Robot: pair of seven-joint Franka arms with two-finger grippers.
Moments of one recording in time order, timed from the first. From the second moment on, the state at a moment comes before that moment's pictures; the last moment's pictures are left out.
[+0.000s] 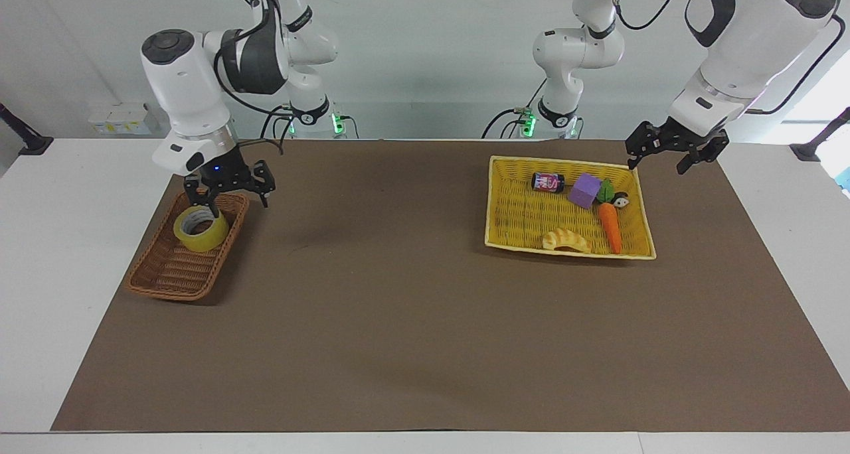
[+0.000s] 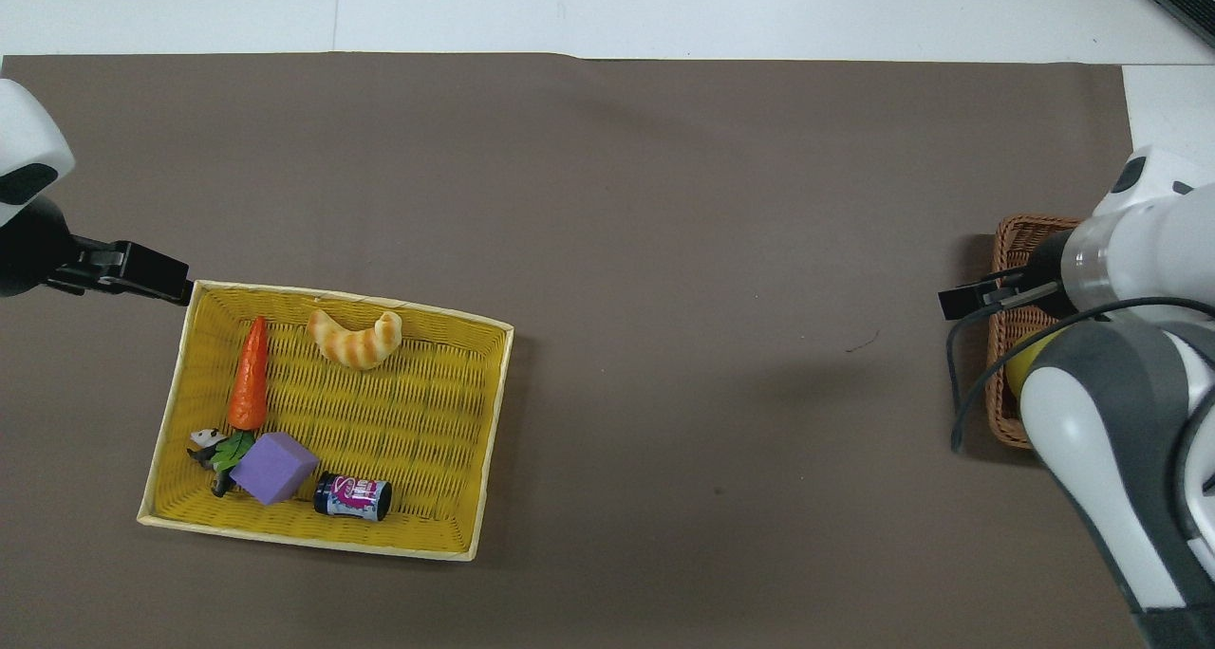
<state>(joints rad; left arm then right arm) -0.05 0.03 -0.04 -1.57 -0.03 1.53 0.09 0.08 -0.07 -0.02 -1.96 -0.04 1.99 -0.14</state>
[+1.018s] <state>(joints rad) -0.02 0.03 -0.02 -1.57 -0.03 1.53 0.09 0.01 -0.05 -0.04 -1.56 0.01 1.60 0.08</state>
